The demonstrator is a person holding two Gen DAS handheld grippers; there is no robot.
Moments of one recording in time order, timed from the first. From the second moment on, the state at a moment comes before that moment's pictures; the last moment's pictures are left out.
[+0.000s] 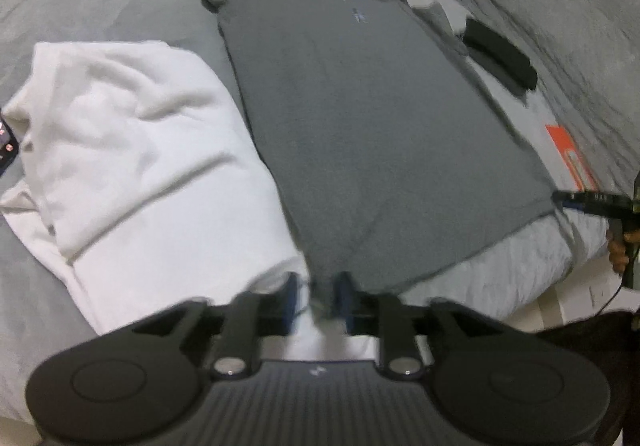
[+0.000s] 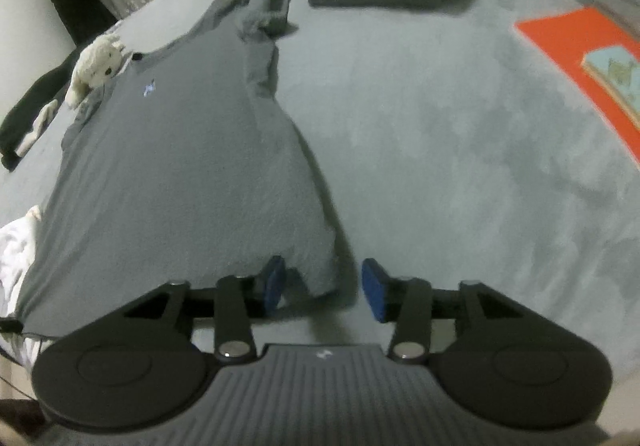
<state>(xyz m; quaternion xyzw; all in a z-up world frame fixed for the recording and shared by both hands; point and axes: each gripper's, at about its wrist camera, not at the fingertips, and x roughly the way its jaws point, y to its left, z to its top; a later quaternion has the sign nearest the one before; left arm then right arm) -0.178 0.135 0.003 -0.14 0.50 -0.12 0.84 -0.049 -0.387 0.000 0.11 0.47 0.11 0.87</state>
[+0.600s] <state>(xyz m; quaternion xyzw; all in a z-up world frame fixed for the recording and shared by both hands) -0.145 0.112 0.031 -0.14 0.34 -0.04 0.93 -0.030 -0.322 0.010 0.07 0.36 0.10 0.93</state>
